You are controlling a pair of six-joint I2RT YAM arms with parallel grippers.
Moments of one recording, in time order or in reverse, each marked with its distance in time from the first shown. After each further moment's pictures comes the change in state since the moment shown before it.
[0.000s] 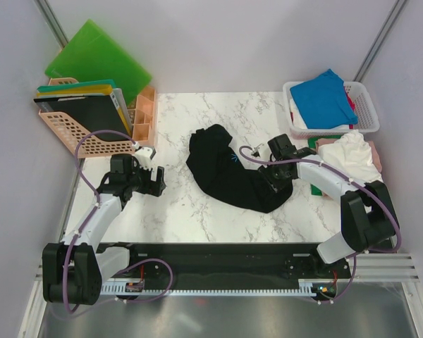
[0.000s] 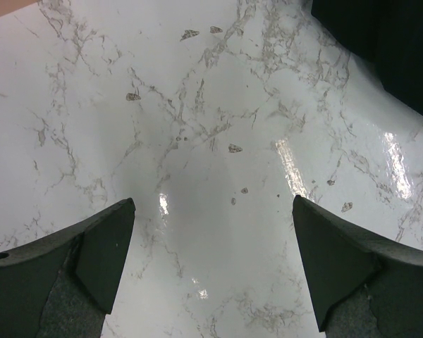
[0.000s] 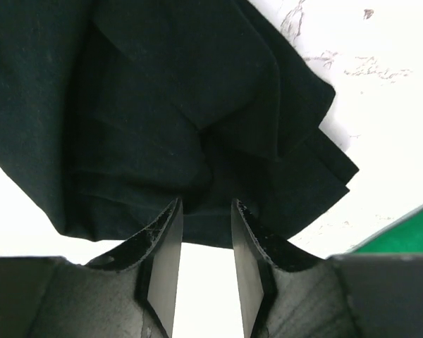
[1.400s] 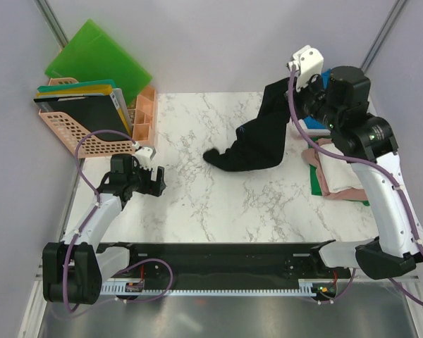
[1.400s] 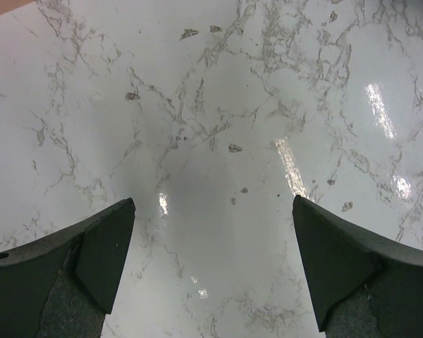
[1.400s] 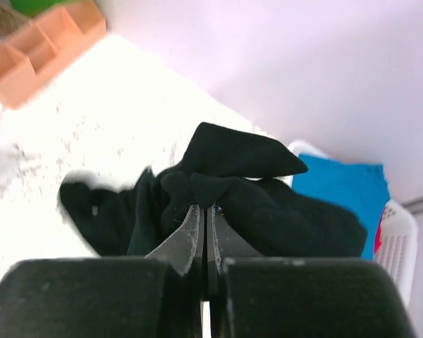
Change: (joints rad) left arm 0.000 0.005 0.001 0.000 0.001 0.001; right arm 0.000 -0.213 0.833 -0.121 0.023 -0.019
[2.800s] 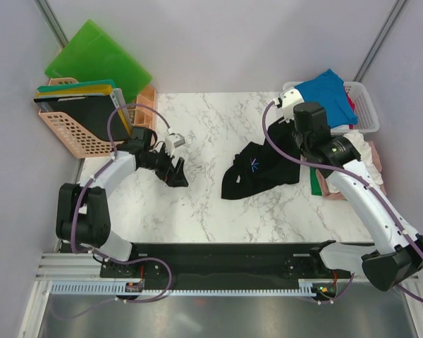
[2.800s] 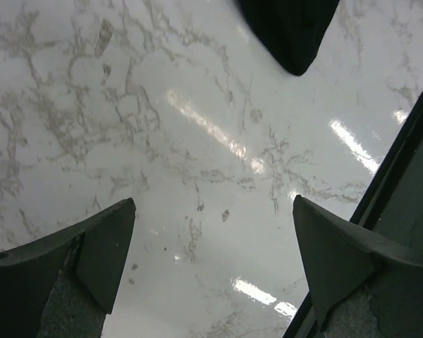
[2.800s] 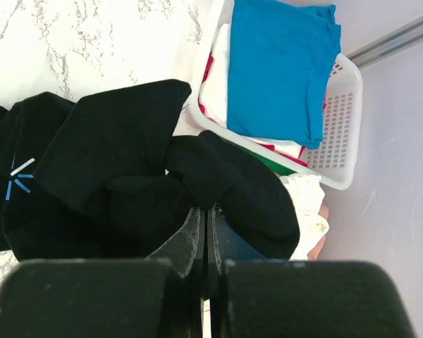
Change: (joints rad) left arm -0.110 0.405 0.375 -0.317 0.451 0.265; right arm 0.045 -0.082 -0.458 0.117 0.470 -0.038
